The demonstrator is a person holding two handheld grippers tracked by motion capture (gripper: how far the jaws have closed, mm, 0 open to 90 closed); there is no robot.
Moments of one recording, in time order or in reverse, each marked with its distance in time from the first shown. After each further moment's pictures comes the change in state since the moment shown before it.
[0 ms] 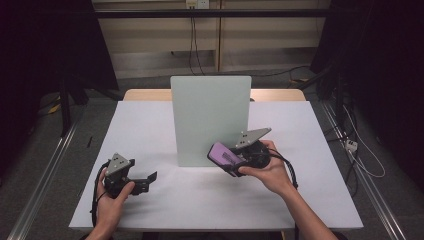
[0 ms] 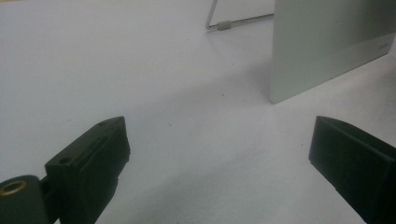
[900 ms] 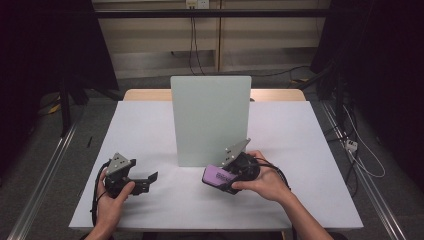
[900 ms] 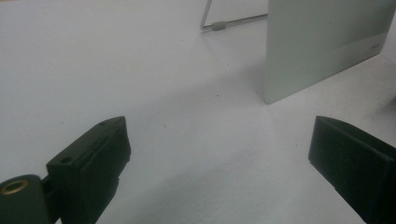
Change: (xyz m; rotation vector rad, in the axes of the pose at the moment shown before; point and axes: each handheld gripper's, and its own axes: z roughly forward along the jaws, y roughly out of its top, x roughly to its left) left arm 0.000 0.001 0.000 -0.002 -0.023 -0.001; right arm 0.026 -0.001 0.025 0.220 0.149 -0.095
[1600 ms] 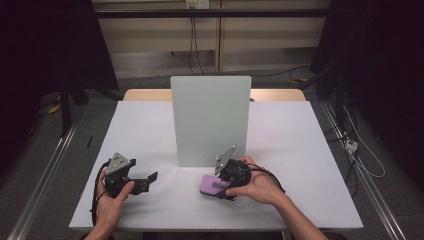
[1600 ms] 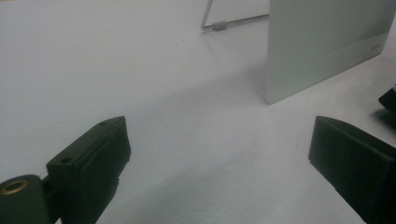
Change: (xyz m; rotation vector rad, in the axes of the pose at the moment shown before) left arm 0.001 0.000 0.000 0.003 0.002 -0.002; right arm 0.006 0.001 0.030 0.128 0.040 -0.035
